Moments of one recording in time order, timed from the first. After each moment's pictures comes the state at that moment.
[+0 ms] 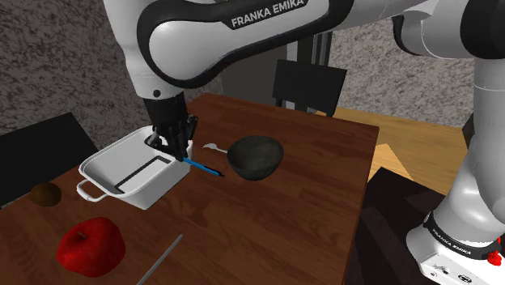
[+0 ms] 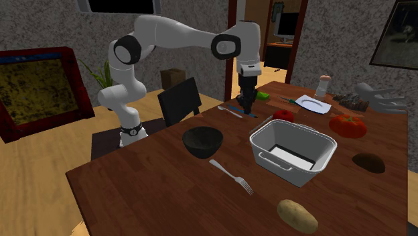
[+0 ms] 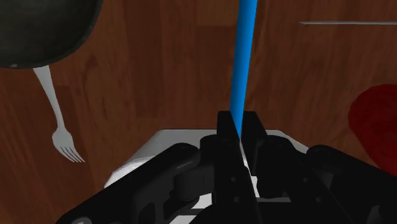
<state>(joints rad) 0.28 0.40 0.54 -1.40 -0.23 1.84 0.54</state>
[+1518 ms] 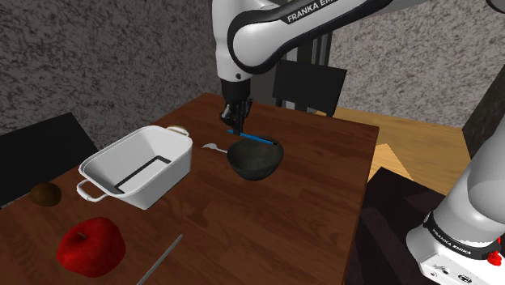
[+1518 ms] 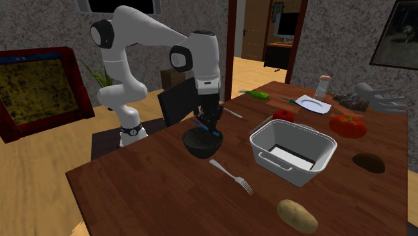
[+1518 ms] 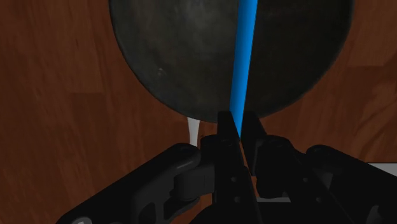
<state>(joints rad) -0.01 0.07 0.46 -1.88 -0.03 2.04 0.18</state>
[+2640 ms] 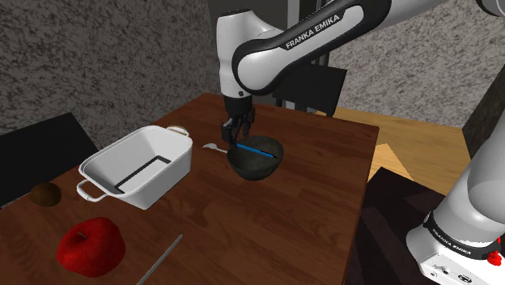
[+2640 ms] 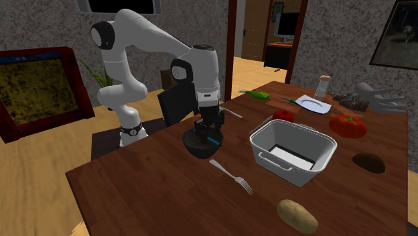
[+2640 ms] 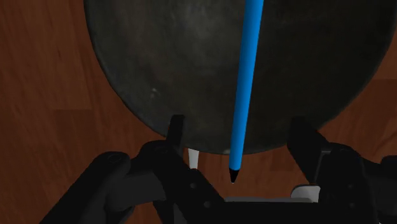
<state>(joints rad) 0.00 0.10 0.46 -1.96 -0.04 2.14 0.19</state>
